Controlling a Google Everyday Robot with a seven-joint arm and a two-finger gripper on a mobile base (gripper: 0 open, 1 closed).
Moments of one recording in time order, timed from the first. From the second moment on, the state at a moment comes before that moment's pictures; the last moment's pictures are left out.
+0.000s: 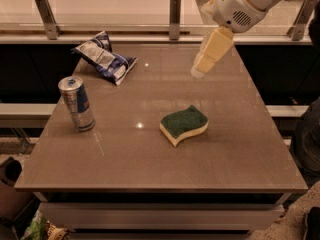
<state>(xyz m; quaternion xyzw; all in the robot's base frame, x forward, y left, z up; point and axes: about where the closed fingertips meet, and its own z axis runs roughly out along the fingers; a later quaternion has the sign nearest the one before) 0.590 -0.097 1.000 -0.62 0.71 0.03 0.33</state>
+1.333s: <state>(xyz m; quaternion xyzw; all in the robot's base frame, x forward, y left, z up) 0.644 -0.032 1.001 -0.49 0.80 0.07 0.34</state>
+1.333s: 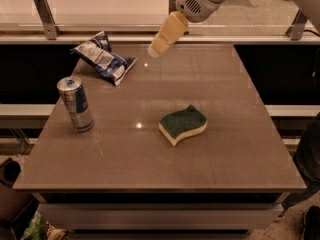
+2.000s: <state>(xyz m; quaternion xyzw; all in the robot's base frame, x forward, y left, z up) 0.654 -0.026 0.998 -0.48 0.81 0.06 0.34</state>
